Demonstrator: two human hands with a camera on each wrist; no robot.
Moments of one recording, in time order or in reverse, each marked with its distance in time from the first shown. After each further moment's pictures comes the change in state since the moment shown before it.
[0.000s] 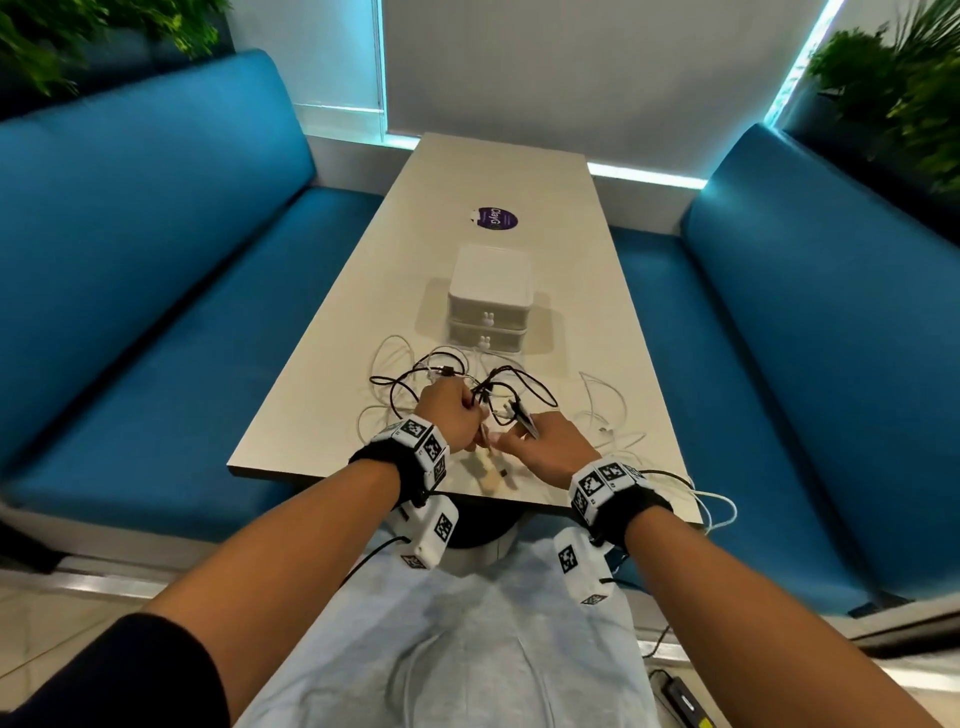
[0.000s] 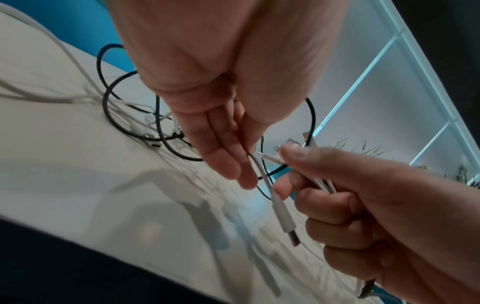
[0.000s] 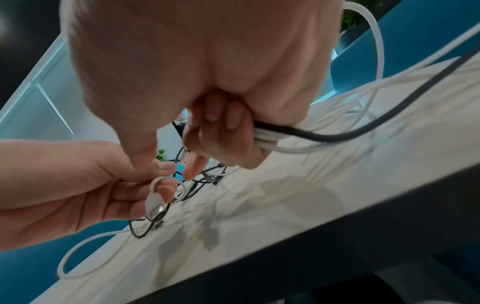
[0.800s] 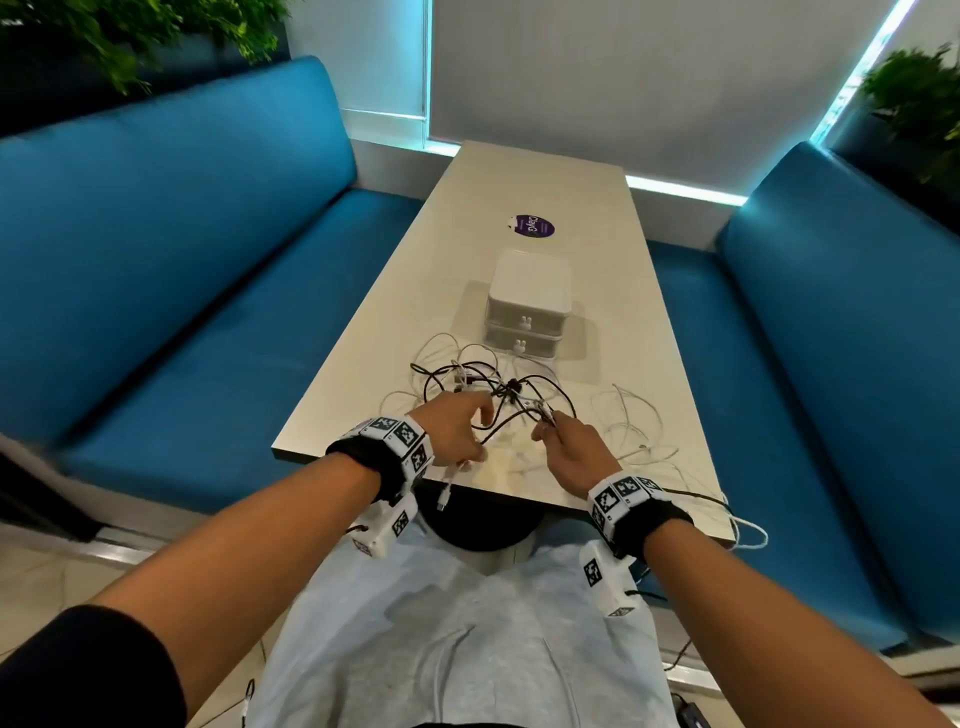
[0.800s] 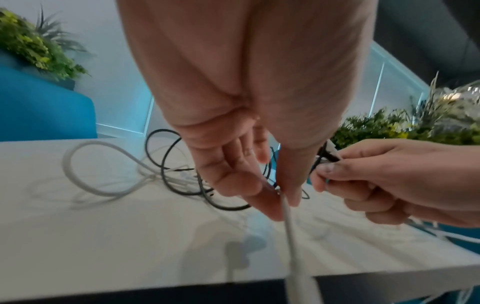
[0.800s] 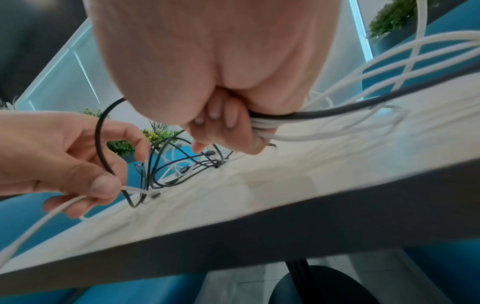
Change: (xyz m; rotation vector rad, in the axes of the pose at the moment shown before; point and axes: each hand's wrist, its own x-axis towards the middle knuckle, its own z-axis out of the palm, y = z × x) left_hand -0.034 -0.012 -0.054 0.422 -0.297 0.188; right_hand 0.004 0.000 0.017 -0.179 0.071 -0.136
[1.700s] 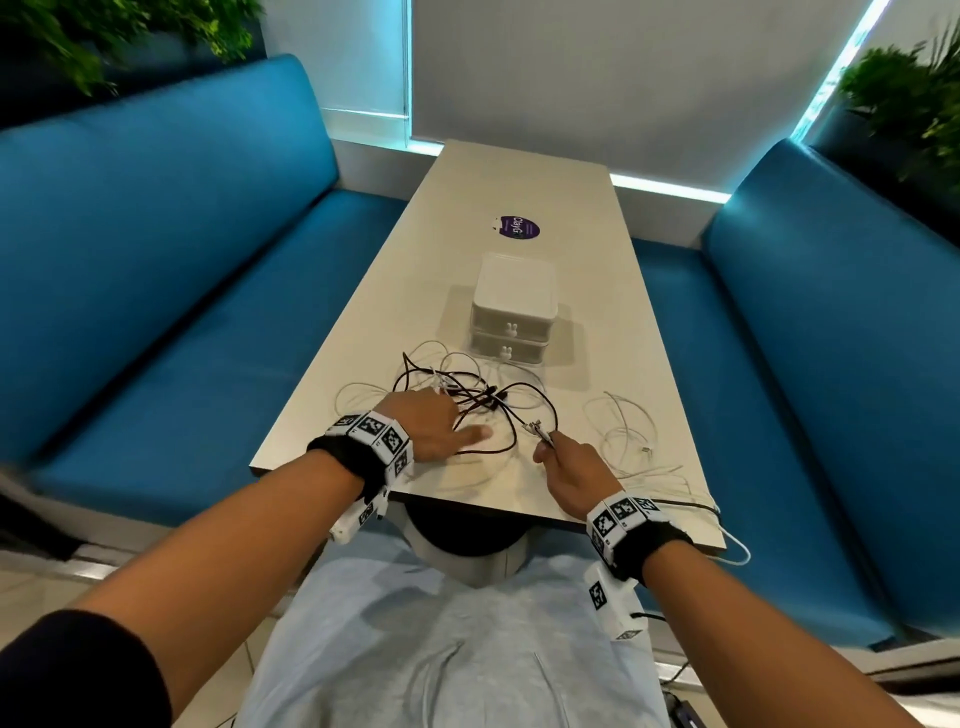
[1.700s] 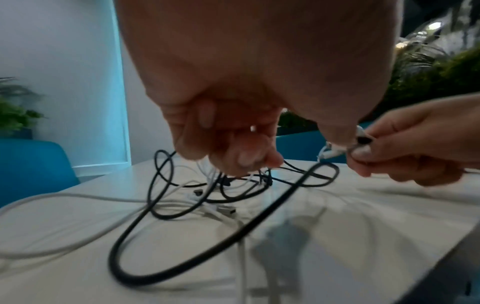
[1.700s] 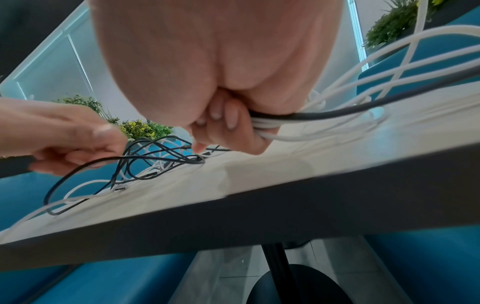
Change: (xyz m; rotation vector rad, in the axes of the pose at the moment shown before) left_hand 0.014 -0.009 -0.021 0.483 0.012 -0.028; right_hand 0.001 0.027 0.006 -0.066 -0.038 0.049
